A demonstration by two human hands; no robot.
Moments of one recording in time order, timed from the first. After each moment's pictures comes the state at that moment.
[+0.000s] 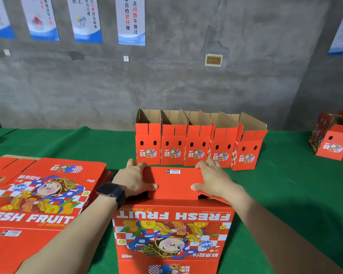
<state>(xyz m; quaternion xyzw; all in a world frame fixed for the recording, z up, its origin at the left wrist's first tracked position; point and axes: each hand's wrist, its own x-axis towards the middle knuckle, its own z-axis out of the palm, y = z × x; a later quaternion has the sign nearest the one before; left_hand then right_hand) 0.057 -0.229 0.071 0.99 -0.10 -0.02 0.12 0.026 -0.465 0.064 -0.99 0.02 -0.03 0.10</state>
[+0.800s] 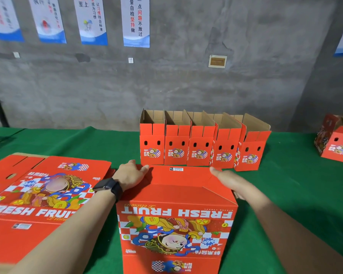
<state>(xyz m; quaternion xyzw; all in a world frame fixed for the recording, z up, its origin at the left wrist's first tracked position) 0.068 -0.214 0.067 0.97 0.00 -0.02 0.24 0.022 -0.498 0.057 -0.87 0.22 0.08 0.44</state>
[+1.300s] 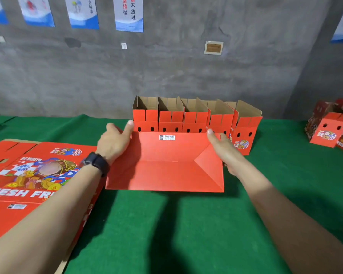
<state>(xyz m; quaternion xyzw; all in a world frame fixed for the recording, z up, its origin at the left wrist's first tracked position) 0.055 -0.216 0.100 0.90 0.06 0.16 0.41 -0.004 -0.491 0.091 -0.82 0.15 -0.09 0.54</state>
